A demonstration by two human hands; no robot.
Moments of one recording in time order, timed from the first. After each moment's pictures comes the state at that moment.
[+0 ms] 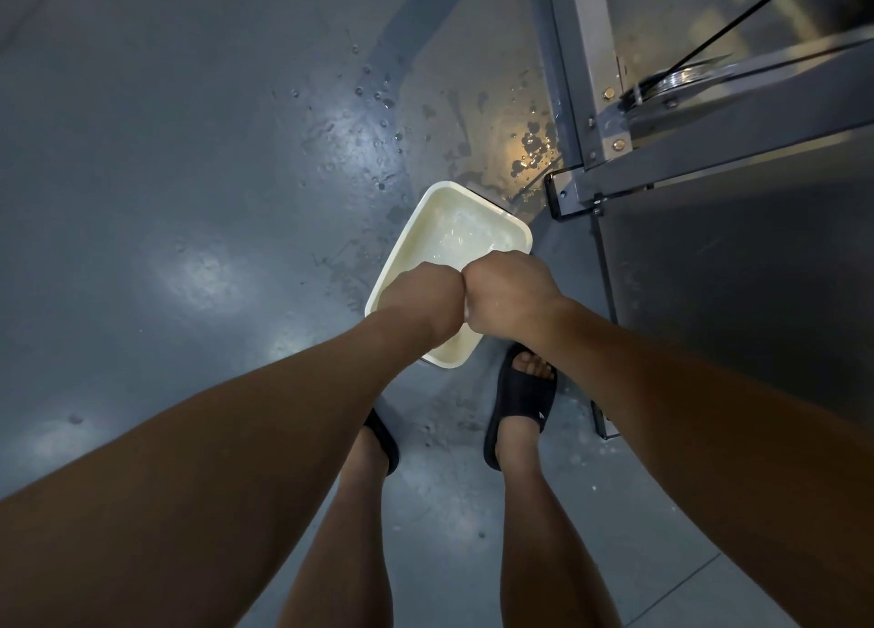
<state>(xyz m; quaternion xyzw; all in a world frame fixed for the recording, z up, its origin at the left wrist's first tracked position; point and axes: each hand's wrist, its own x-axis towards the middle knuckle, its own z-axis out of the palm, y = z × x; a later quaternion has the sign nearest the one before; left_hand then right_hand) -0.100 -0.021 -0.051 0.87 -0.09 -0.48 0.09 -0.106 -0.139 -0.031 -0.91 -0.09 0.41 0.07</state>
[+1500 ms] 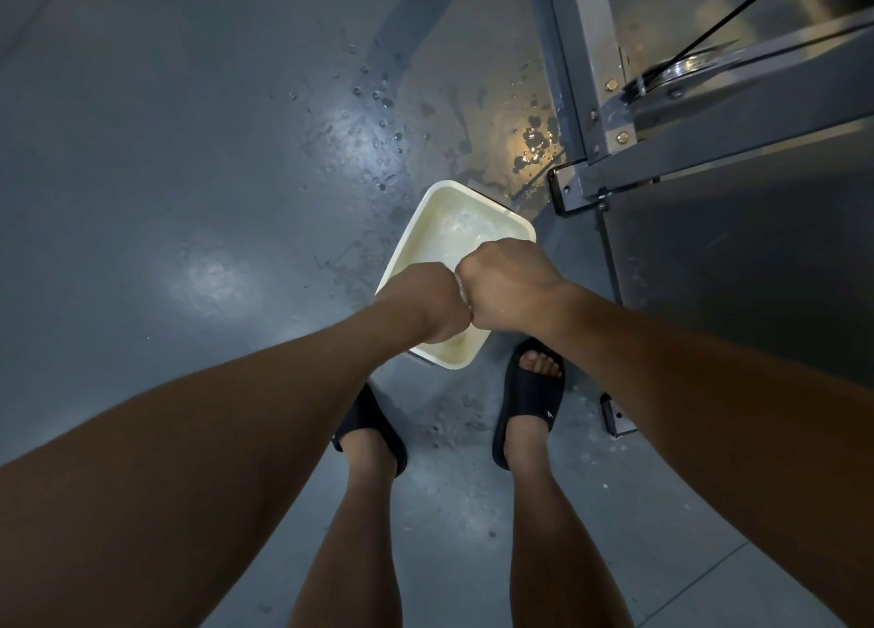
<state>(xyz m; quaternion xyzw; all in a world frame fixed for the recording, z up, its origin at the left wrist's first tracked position) -0.086 -0.019 -0.032 0.84 -0.08 -0.53 0.10 -0.092 -0.142 -0.028 -0.90 -0.18 0.38 0.06</state>
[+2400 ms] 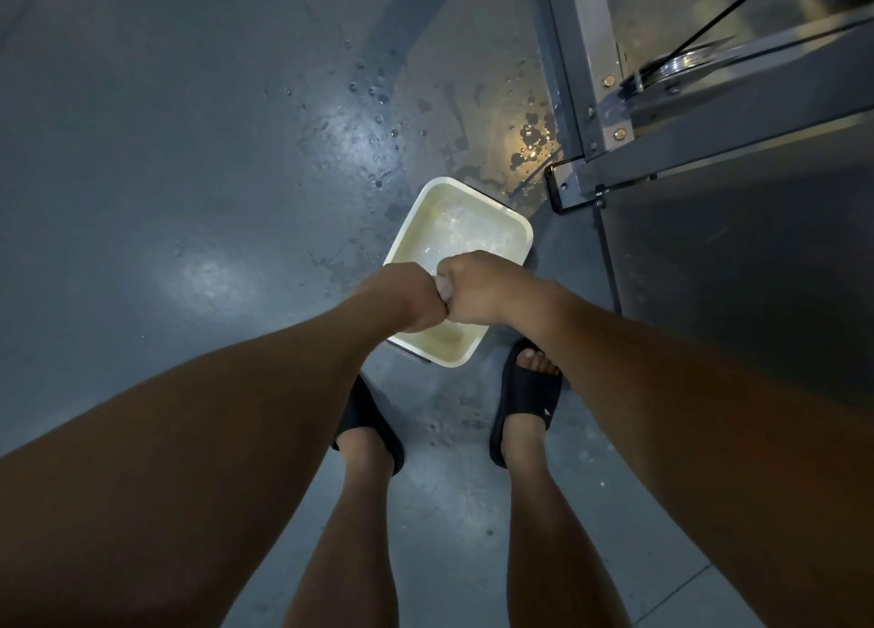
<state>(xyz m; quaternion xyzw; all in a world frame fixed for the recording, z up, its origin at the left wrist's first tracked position) -0.082 -0.005 -0.055 0.82 -0.05 -0.57 0.04 -0.097 -0.132 -0.071 -0.84 -0.08 0.49 0.21</state>
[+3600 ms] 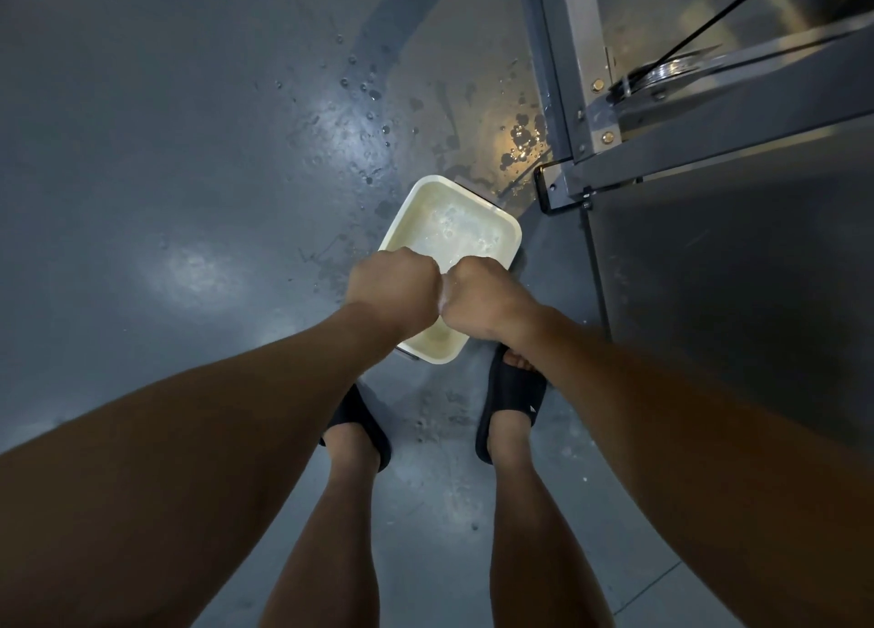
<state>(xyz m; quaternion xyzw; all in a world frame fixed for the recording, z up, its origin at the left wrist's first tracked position) -0.093 -0.009 -0.047 0.90 -0.16 -0.41 -0.01 -0.110 -0.134 -0.035 -0.85 0.04 0.47 0.26</state>
